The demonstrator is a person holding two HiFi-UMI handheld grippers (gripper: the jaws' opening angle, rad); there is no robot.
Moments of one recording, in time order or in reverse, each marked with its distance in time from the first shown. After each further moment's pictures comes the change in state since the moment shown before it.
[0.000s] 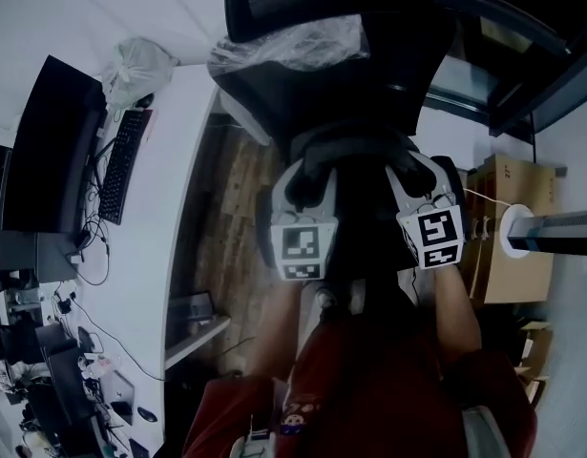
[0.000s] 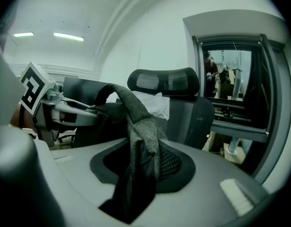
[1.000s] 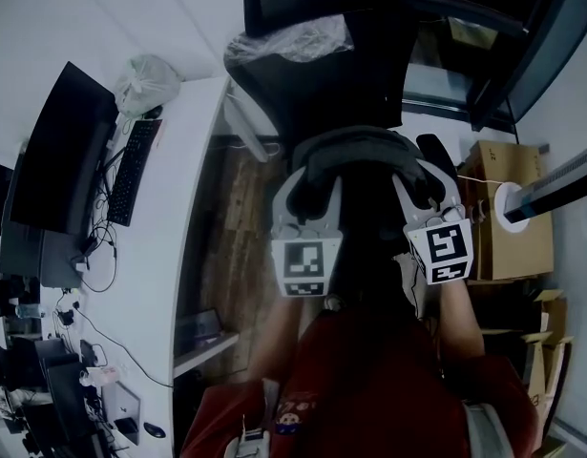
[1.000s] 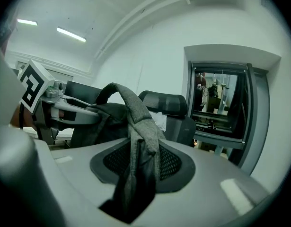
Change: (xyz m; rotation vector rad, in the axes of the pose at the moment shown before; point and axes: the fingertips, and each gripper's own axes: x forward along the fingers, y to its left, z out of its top) left arm -0.168 -0.047 0.038 0.094 -0.111 -0.096; right arm -0.155 0.099 0.035 -0.039 -0.079 -0.142
